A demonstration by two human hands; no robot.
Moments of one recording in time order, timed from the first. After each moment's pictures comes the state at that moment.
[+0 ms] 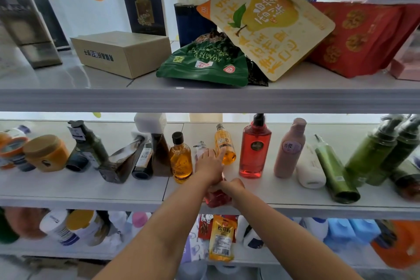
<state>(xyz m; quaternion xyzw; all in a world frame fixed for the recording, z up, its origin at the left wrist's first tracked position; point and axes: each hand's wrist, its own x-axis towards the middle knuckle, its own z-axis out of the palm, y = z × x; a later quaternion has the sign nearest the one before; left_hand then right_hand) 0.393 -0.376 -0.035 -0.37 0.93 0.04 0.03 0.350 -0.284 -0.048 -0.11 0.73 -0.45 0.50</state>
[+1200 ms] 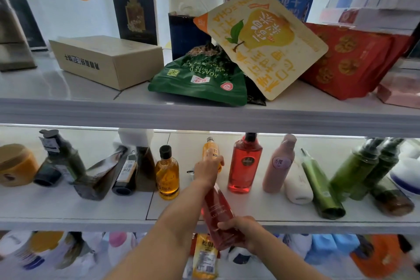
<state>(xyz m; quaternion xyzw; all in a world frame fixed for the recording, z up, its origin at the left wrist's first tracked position) 0.348 -0.398 -0.045 -0.37 0.92 0.13 -0.09 0.335 -0.220 -0.046 -0.03 0.68 -0.45 0.57</state>
